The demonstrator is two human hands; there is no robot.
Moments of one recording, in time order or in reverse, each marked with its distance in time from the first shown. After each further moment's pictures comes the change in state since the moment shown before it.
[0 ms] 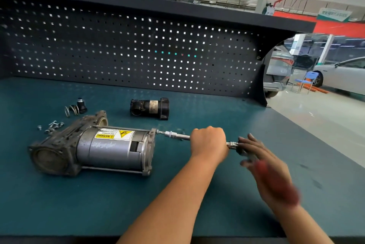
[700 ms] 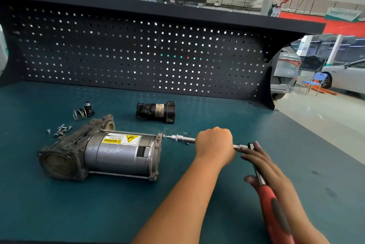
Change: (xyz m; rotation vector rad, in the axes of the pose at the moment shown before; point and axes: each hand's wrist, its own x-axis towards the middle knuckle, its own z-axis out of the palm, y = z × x) left_hand 0.005 -0.007 -0.006 -0.010 -0.018 0.057; right_hand -0.012 -0.013 0.003 -0.155 -0.133 -0.141
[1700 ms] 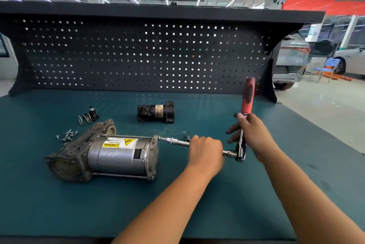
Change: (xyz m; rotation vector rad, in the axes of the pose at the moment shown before) left_hand -0.018 -0.001 0.010 0.163 -0.053 0.058; right_hand 0.105 0.023 0.000 0.423 0.000 0.652
